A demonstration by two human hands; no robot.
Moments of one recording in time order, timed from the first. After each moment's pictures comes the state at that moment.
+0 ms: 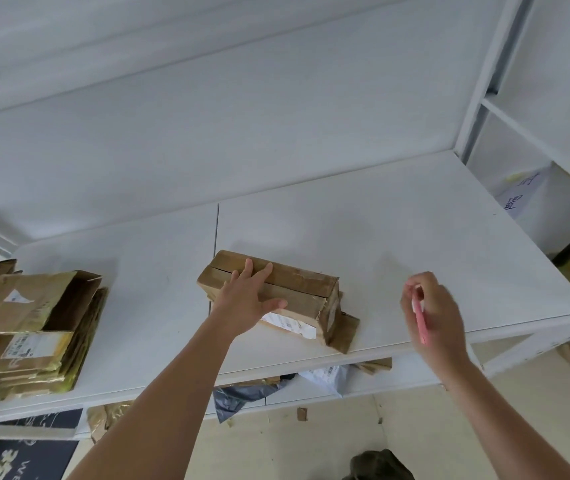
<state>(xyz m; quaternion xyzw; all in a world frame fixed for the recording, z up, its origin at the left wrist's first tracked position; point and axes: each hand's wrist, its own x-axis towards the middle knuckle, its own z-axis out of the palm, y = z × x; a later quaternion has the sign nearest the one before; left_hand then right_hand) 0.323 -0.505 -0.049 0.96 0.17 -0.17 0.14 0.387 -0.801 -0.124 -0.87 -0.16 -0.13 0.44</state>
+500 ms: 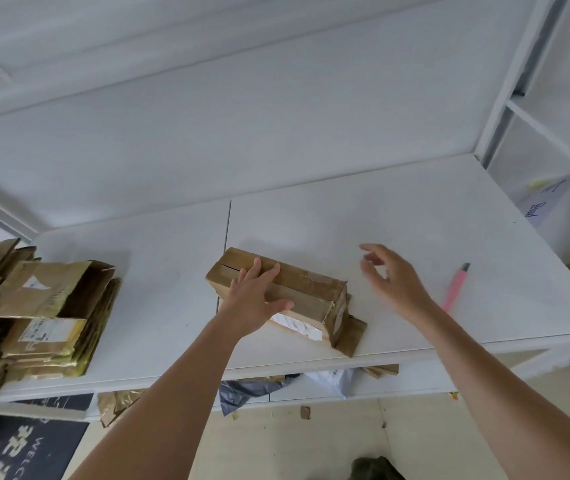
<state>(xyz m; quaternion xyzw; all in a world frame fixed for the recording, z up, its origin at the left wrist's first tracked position) 0.317 -0.509 -0.048 0.95 0.19 -0.16 0.21 0.443 -0.743 -0.101 -0.86 -0.23 0.09 0.45</state>
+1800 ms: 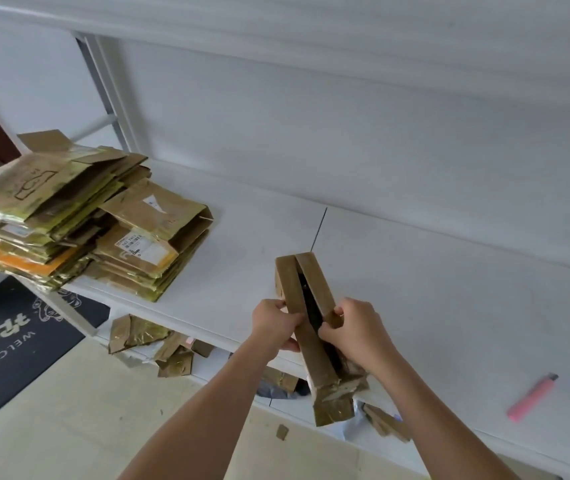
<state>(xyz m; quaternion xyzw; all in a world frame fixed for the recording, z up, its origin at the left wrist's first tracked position) 0.214 -0.440 -0.068 0.60 0.50 0.04 0.63 0.298 -0.563 -0.032 -0.89 -0.35 0.20 0.22</state>
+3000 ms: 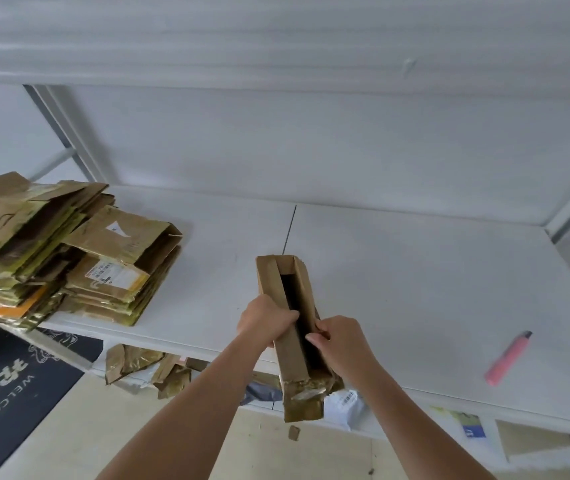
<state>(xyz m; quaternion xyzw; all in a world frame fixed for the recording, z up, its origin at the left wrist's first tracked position) 0.247 -0.461 -0.053 0.79 0.48 -0.08 0.38 0.307 -0.600 -0.077 -0.88 -0.32 0.21 0.27</state>
